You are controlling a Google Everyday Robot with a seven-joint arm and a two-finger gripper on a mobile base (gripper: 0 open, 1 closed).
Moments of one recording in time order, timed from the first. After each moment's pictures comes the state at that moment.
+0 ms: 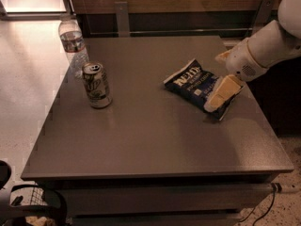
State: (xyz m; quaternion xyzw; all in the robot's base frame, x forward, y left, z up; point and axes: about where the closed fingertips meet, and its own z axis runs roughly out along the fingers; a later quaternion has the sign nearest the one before) arm 0.581 -0.184 0.857 -0.56 0.77 0.11 0.28
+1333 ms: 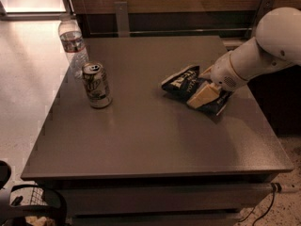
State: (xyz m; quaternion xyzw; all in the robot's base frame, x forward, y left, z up) arm 0.592 -0.154 0.820 -0.54 0.78 0.12 0.29
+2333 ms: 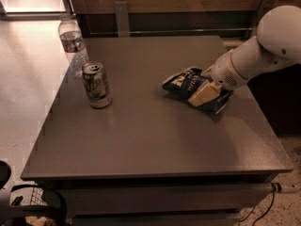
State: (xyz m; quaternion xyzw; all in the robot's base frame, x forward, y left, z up) arm 0.592 -0.154 0.823 -0.54 0.78 0.12 0.29
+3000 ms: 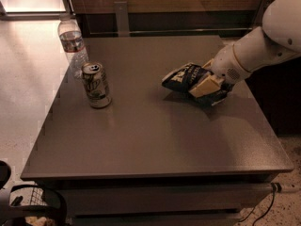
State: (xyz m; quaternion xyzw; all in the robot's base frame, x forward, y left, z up) arm 0.590 -0.143 0.850 -0.56 0.76 0.13 0.31
